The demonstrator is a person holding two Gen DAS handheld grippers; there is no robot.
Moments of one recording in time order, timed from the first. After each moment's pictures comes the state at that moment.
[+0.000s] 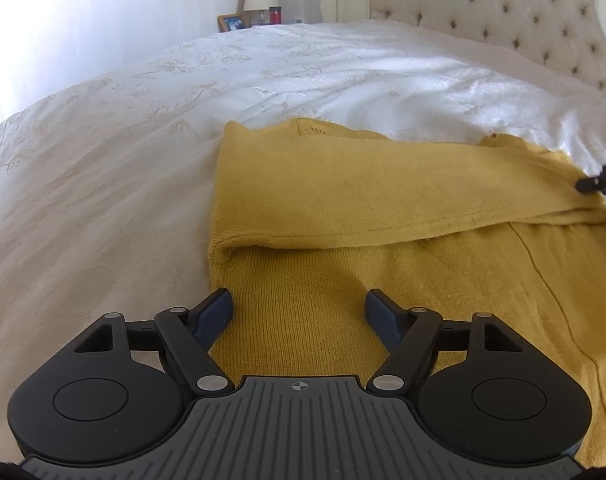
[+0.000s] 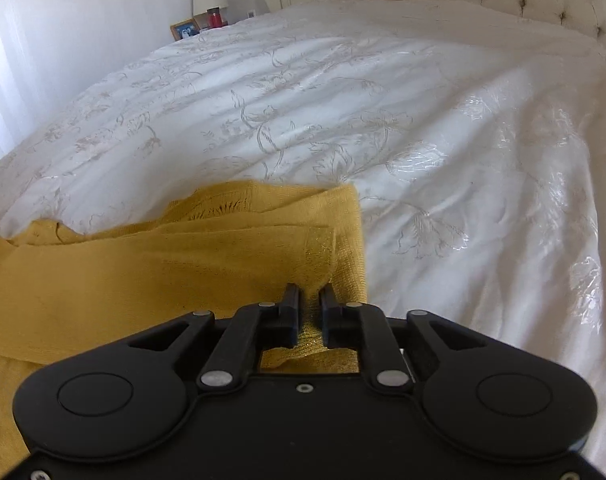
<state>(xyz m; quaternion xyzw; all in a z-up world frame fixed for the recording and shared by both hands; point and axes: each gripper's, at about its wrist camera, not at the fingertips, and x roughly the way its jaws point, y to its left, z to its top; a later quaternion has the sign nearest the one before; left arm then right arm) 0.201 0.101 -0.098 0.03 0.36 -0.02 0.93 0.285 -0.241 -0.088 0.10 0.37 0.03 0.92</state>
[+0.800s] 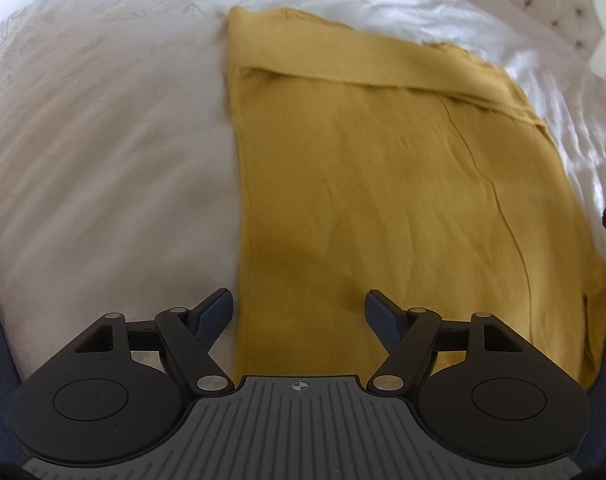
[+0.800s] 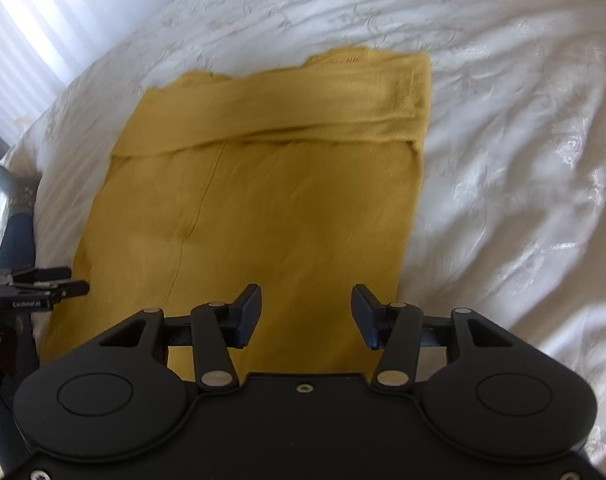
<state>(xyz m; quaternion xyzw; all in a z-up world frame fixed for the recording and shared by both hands) 0.099 0.128 -0.080 -0.03 0.51 -0.08 0.85 0.129 -0.231 -0.031 0.06 0.51 0.19 0.84</state>
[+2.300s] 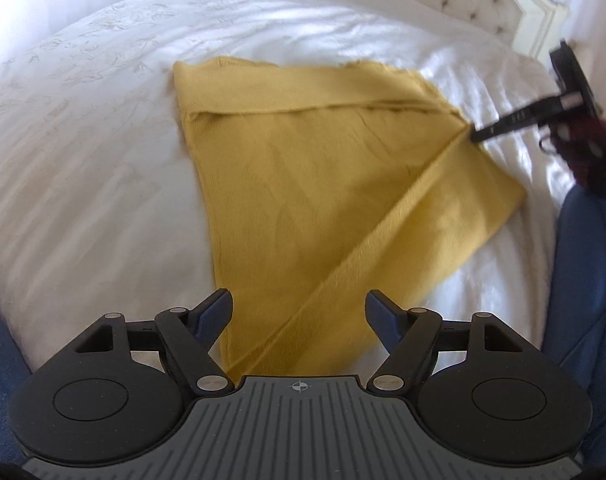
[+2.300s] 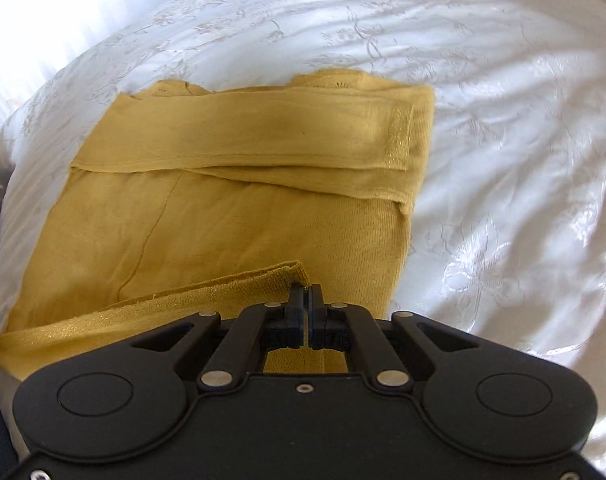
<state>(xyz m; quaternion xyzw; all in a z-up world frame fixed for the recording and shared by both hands) 0.043 0.131 -0.049 0.03 0.45 -0.17 0.88 0.199 -0.235 -0.062 0.03 0.48 0.18 0.86</state>
